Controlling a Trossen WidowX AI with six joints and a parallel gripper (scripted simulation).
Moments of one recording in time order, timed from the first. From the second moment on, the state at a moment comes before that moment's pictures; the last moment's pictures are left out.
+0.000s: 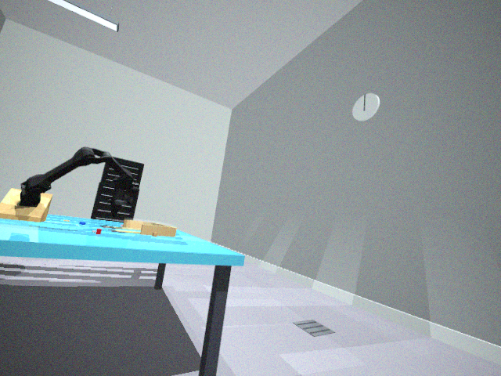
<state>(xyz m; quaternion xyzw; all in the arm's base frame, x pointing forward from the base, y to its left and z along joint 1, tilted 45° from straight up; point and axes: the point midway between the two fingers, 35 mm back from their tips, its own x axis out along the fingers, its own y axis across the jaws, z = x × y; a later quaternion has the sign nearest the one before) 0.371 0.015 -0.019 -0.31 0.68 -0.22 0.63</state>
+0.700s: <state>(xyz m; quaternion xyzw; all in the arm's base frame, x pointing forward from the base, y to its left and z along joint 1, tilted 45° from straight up) 0.370 -0.011 -0.042 -0.31 0.68 -0.22 0.62</state>
